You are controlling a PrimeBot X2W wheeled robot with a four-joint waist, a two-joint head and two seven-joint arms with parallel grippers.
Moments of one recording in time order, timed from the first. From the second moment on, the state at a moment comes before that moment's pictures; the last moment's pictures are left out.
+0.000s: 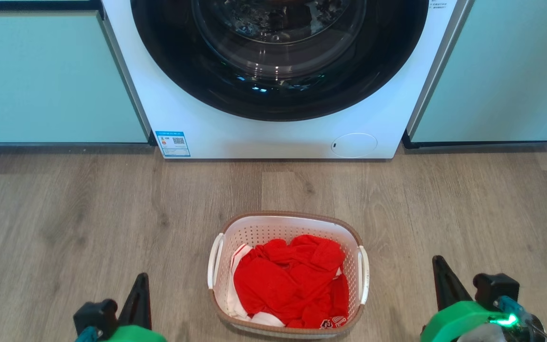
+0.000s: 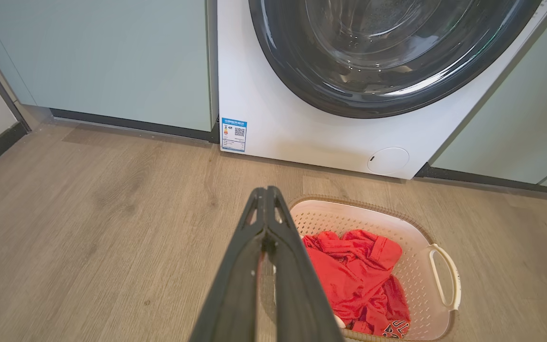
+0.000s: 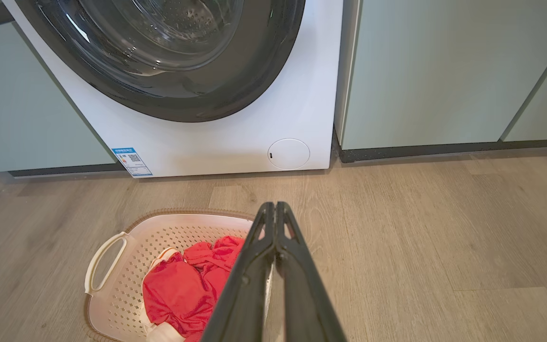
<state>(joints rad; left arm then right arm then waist) 0.15 0.05 -0.13 0.27 -0.24 0.00 -0.24 0.06 -0.04 0.06 0.34 0.22 0.13 -0.24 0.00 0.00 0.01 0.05</state>
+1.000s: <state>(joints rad) 0.11 0.06 -0.09 0.27 -0.60 -0.03 -0.16 0.05 -0.04 0.03 0.33 0.58 0.13 -0.16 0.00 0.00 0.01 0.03</state>
